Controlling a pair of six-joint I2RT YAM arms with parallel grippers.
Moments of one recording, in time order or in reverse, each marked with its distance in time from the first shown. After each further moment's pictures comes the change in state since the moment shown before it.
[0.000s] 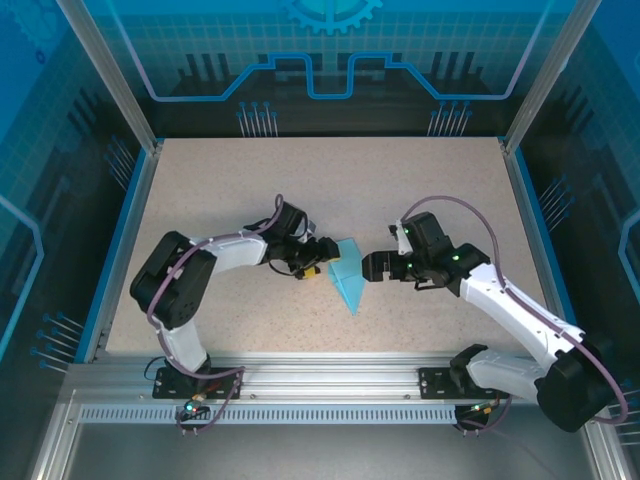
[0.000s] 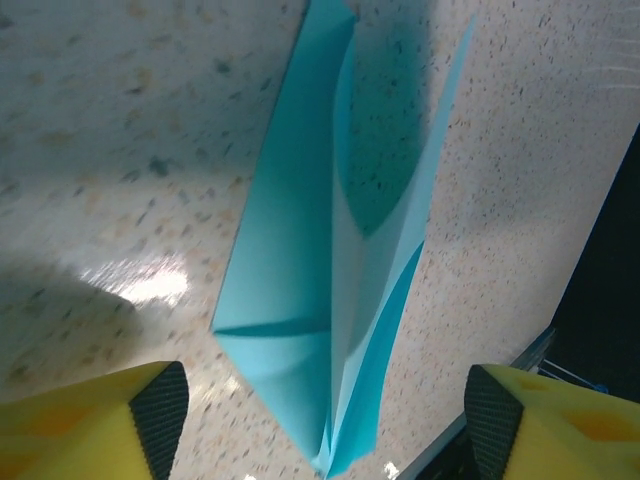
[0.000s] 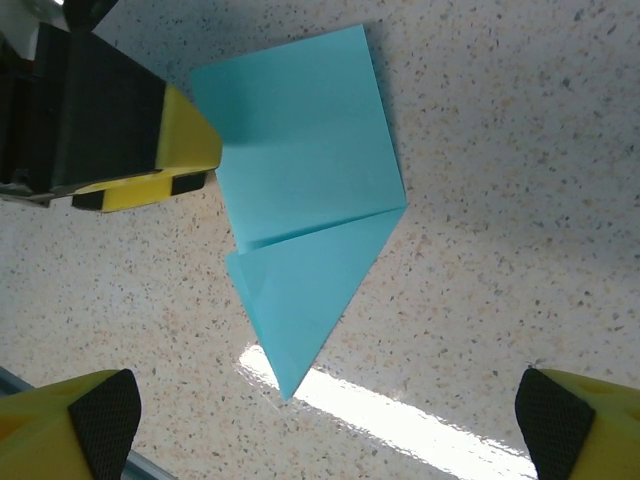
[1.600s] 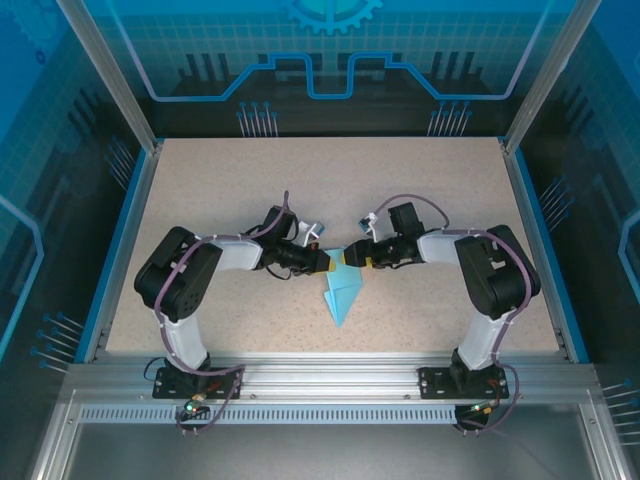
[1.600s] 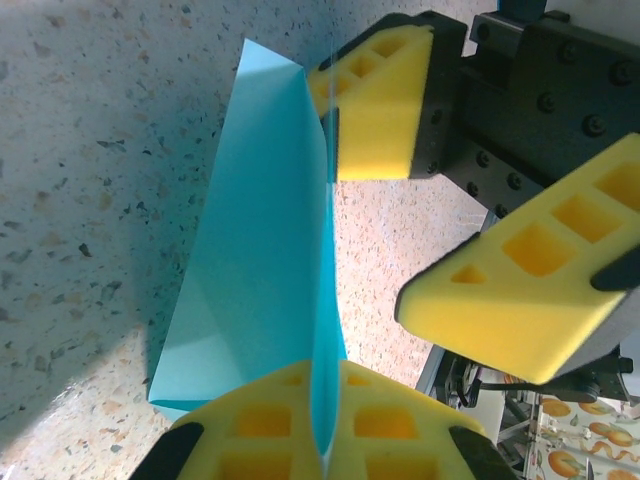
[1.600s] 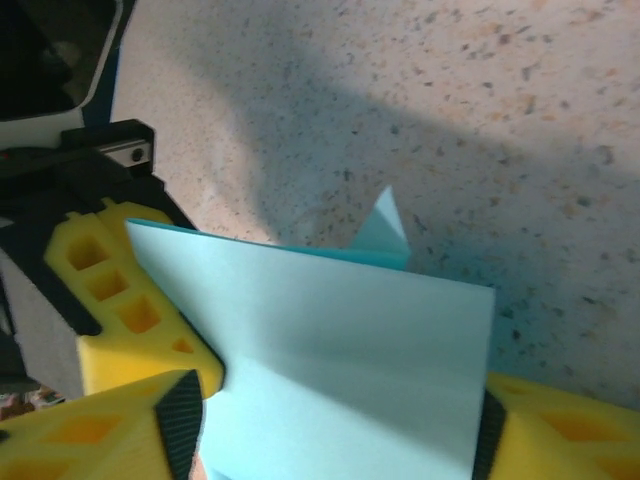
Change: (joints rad) left arm 0.063 0.031 -0.113 0.249 0.308 0.333; right arm -0.162 0.694 0.036 0.631 -0.676 -0.148
